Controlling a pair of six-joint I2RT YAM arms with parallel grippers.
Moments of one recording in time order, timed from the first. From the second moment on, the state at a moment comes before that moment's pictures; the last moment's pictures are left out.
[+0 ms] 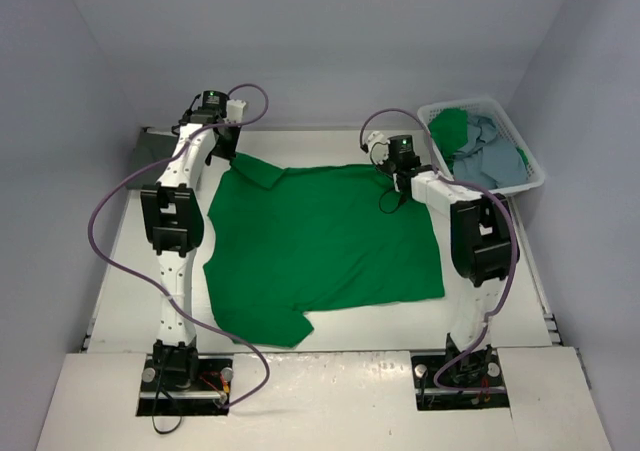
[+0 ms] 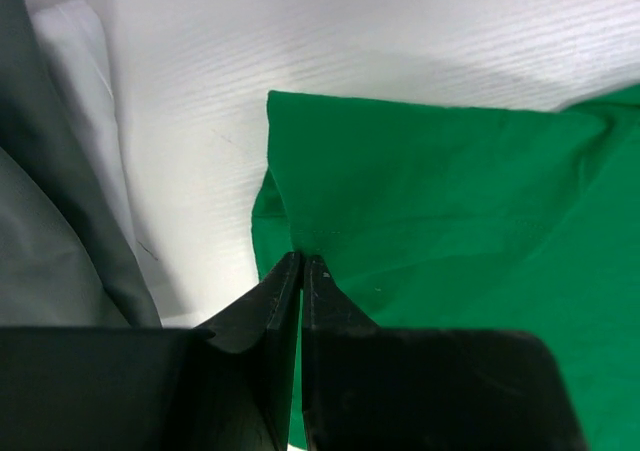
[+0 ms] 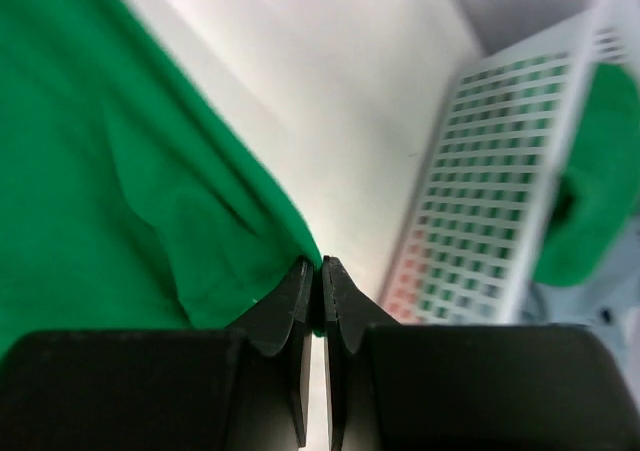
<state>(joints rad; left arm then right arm) -0.09 2.37 2.31 -0.91 0.07 0.16 0.27 1.97 1.32 -0.04 0.25 -0.71</state>
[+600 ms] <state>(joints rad) -0.09 2.15 2.15 -0.95 0.16 0.14 0.26 1.87 1.24 -0.06 0.17 -0.86</state>
